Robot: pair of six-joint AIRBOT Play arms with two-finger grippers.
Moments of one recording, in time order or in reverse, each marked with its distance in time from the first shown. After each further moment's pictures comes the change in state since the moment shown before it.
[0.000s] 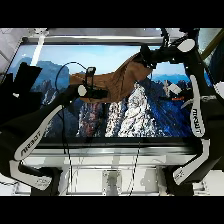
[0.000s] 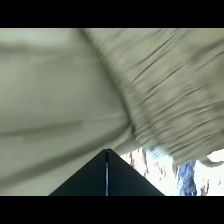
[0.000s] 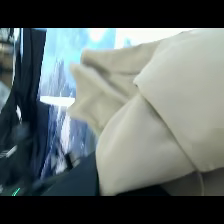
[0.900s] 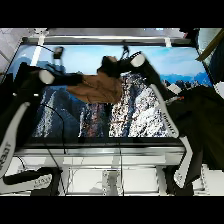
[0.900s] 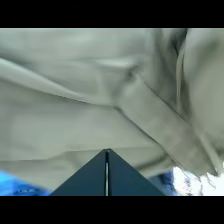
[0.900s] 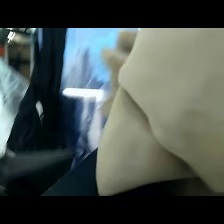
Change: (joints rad) left arm 0.292 0.257 0.006 0.007 -0.165 0.100; right arm 0.371 -0.190 0.062 0.030 -0.292 0.097
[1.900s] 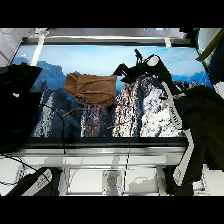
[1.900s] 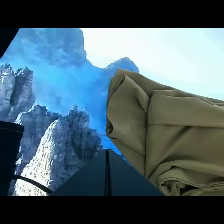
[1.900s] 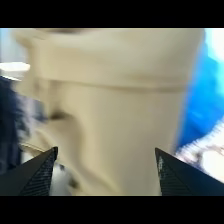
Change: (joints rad) left arm 0.437 0.313 -0.002 -0.002 -0.211 0.060; right arm -0.246 -0.080 -0.035 -0.060 0.279 -0.098
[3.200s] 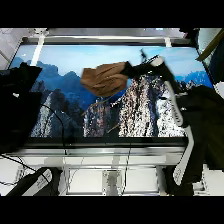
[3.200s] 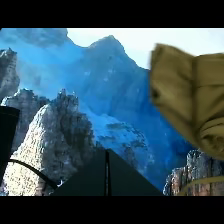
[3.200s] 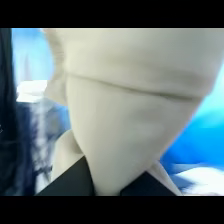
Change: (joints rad) left arm 0.001 0.003 -0.001 0.000 -0.071 0.008; right arm -0.096 -0.016 0.064 0.074 -0.045 -0.040
